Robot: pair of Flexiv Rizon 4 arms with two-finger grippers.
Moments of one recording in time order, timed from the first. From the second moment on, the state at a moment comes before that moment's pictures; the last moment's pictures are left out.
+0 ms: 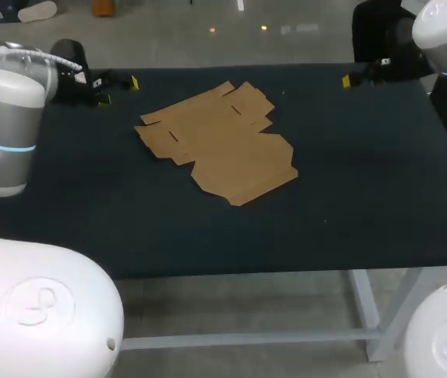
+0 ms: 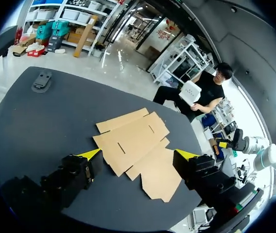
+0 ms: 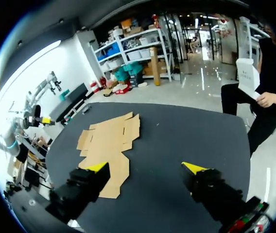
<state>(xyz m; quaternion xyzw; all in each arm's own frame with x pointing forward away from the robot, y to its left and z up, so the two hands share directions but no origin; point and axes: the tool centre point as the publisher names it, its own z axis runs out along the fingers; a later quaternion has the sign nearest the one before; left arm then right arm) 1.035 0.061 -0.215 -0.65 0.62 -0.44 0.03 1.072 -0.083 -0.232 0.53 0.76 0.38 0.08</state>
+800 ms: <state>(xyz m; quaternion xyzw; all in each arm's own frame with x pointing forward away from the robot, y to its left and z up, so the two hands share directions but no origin) 1.020 0.039 -0.225 -0.71 0.60 -0.36 -0.04 1.069 -0.078 -0.237 0.55 0.78 0.28 0.00</state>
